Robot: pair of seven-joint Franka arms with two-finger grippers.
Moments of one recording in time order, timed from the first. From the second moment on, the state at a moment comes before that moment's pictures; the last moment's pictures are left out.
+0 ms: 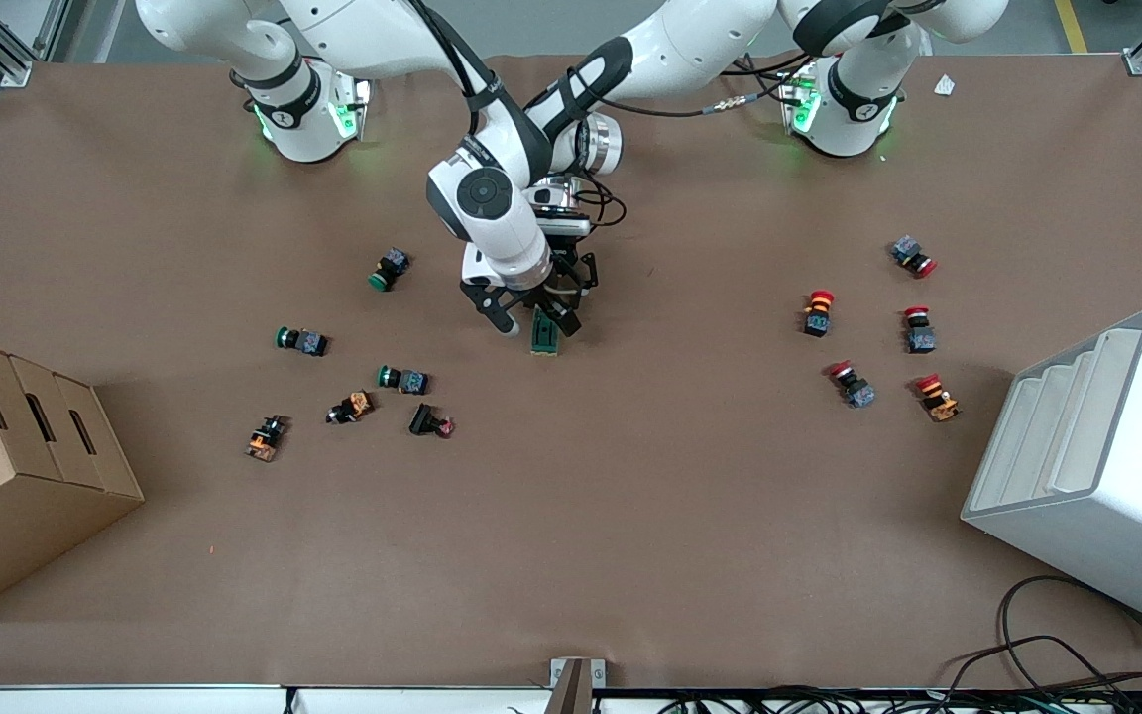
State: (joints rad) left arm -0.86 0.84 -0.40 -1.86 1.86 2.04 -2.53; right arm 0.84 0.52 0.00 -2.00 0.22 2.69 1.51
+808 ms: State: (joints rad) left arm -0.86 0.84 -0.40 -1.86 1.87 2.03 -2.54; right arm 0.84 0.52 0.00 -2.00 0.21 2.69 1.50
